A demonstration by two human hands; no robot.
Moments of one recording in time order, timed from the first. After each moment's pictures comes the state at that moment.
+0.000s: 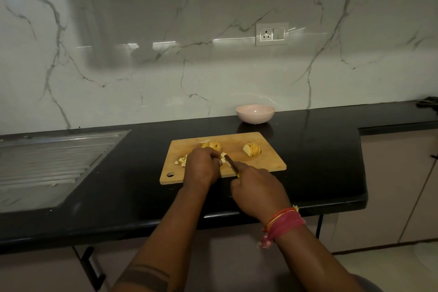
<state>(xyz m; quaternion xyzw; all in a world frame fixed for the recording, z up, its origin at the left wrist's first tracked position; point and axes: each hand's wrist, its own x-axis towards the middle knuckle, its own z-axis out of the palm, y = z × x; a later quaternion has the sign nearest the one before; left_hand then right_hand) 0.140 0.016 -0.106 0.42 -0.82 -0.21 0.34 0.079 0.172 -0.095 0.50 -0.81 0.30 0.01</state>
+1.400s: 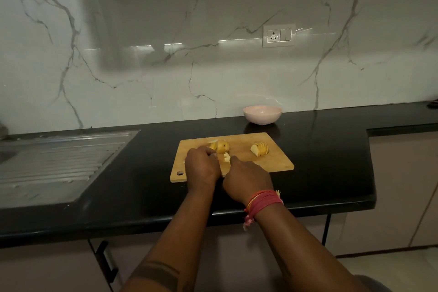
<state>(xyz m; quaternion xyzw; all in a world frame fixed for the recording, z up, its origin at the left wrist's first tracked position) 0.151 0.012 -0.113 0.47 -0.72 -0.22 0.45 0.092 0.127 -0.089 0.49 -0.84 0.22 0.00</state>
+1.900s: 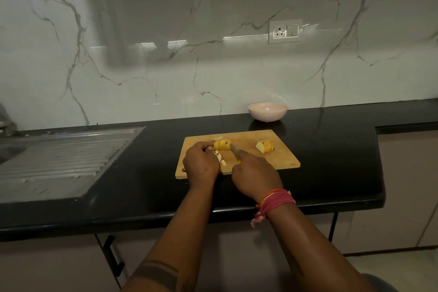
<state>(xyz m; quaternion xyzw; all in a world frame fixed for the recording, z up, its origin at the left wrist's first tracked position) 0.161 0.013 -0.107 0.48 -0.65 -0.31 0.51 0.083 0.129 -0.094 0.49 -0.81 0.32 -0.03</state>
